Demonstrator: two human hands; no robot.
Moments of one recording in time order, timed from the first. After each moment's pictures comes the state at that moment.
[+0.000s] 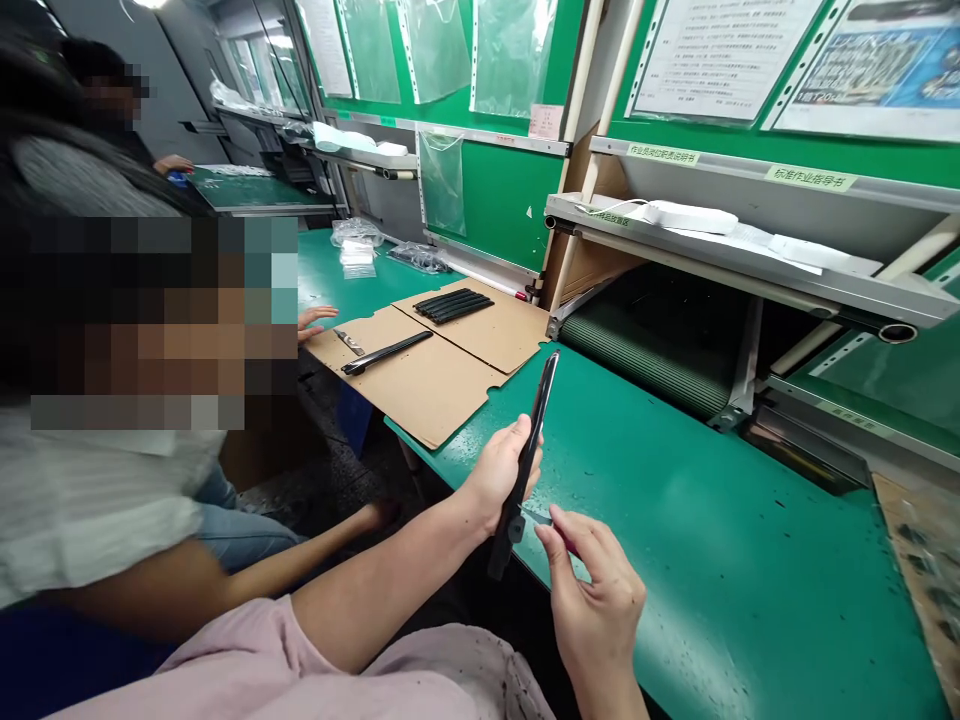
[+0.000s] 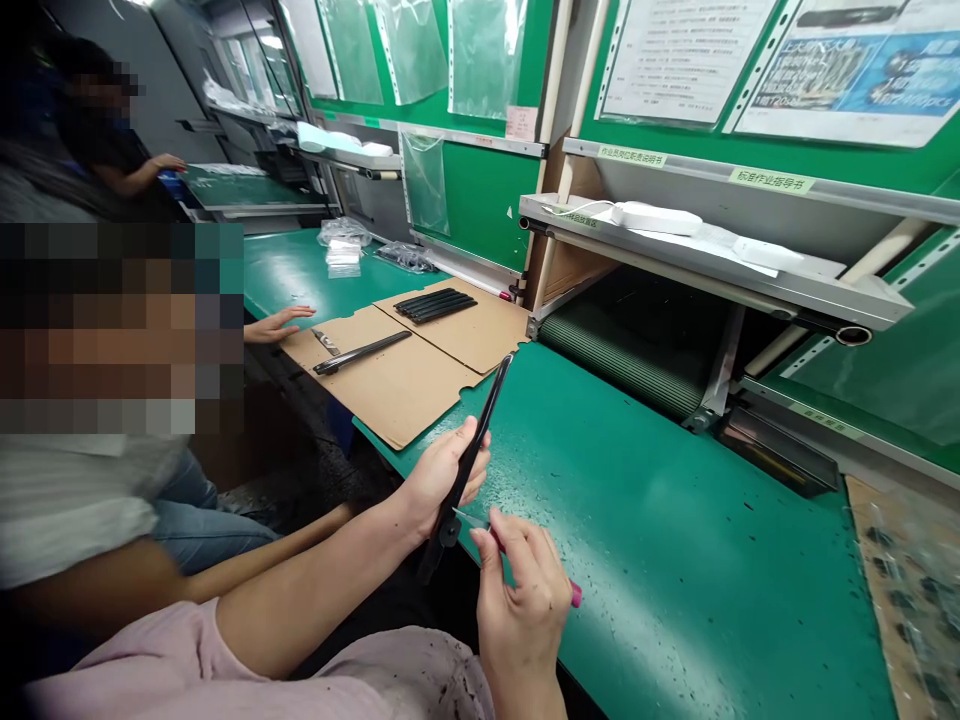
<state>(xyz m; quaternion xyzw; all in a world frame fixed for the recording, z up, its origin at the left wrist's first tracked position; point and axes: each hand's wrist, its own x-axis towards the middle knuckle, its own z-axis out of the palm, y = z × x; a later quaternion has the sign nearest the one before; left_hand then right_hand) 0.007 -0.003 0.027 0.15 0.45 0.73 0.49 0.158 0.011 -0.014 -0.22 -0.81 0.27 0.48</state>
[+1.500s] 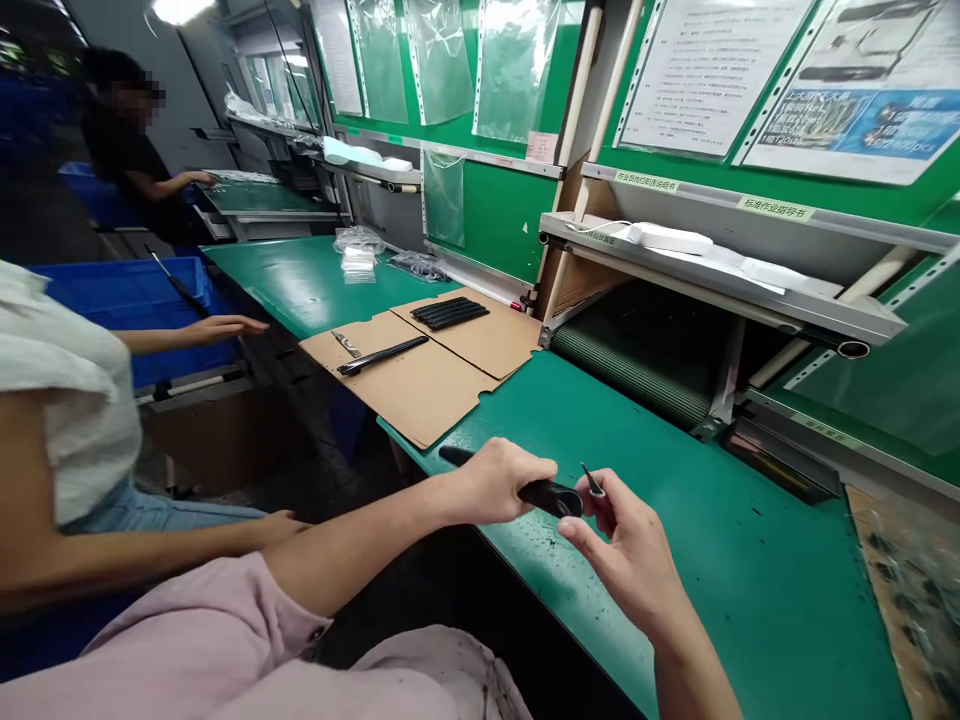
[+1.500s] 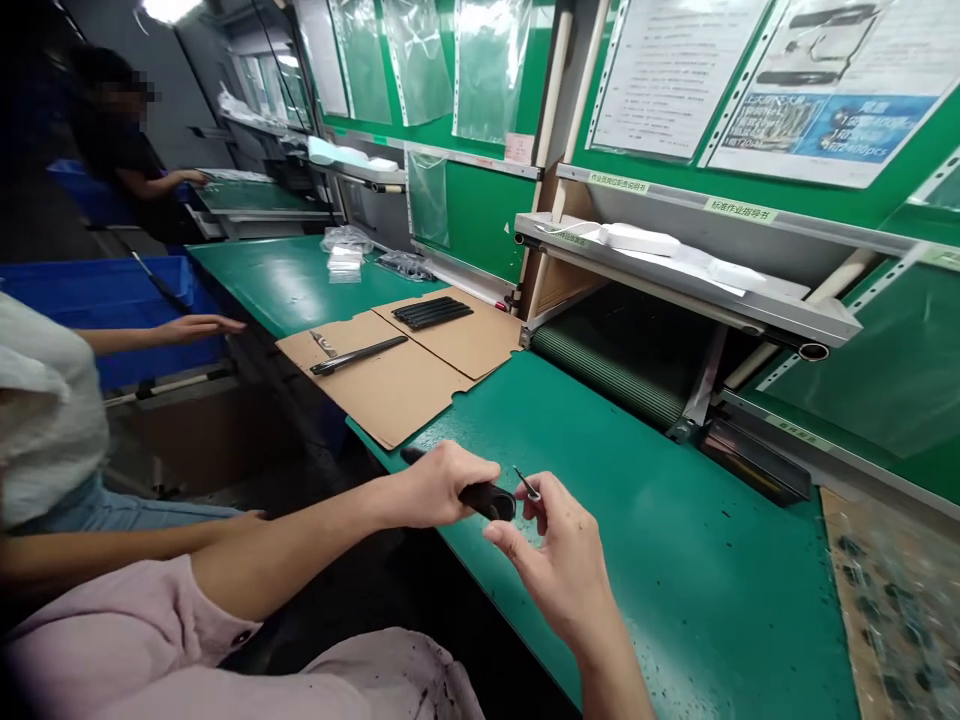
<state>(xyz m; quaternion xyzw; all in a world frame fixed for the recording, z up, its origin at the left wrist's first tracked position) -0.010 -0.011 0.031 0.74 0.60 0.30 0.07 0.186 0.081 0.037 -0.21 -0.86 0.41 0.22</state>
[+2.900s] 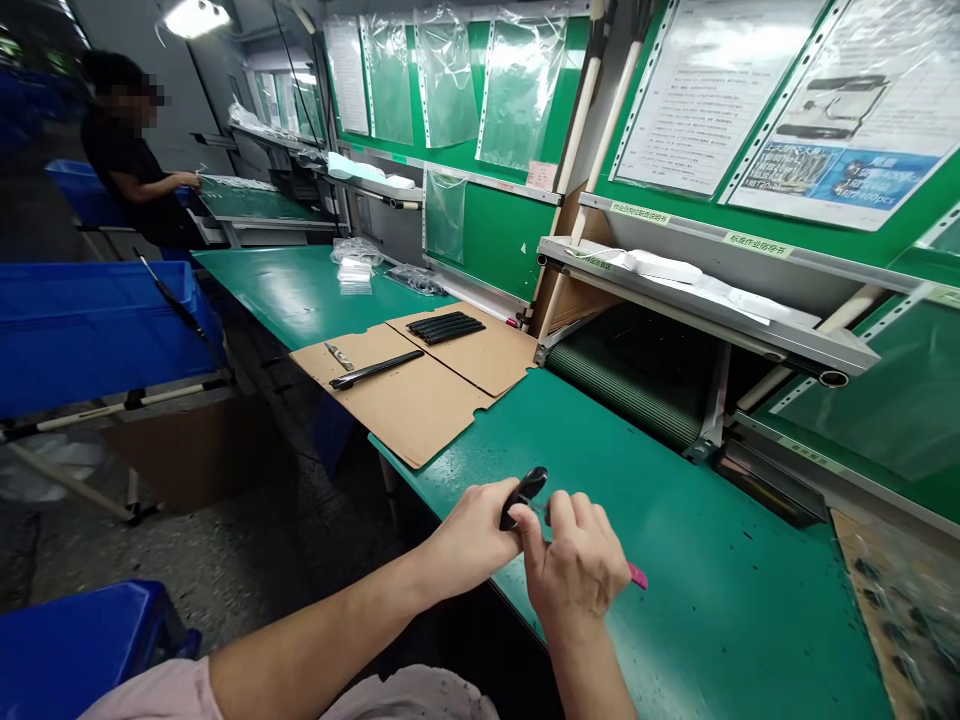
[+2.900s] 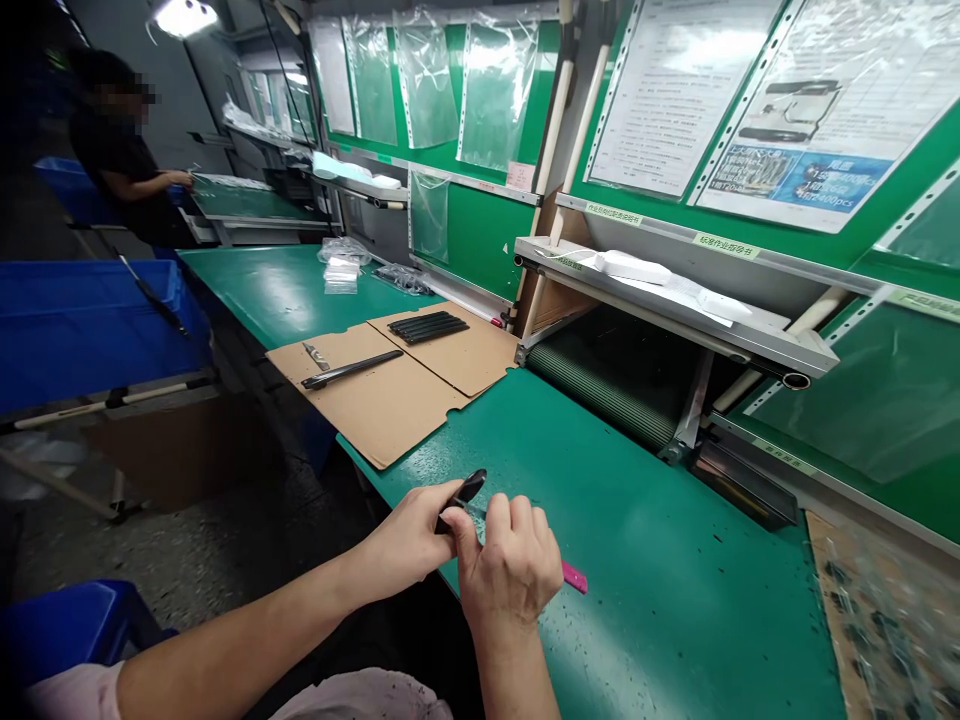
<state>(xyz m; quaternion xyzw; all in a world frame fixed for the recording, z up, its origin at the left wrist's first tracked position) 0.018 -0.040 0.040 0.47 0.71 0.46 0.26 0.133 0.042 0.009 -0.28 -0.87 -0.08 0.39</state>
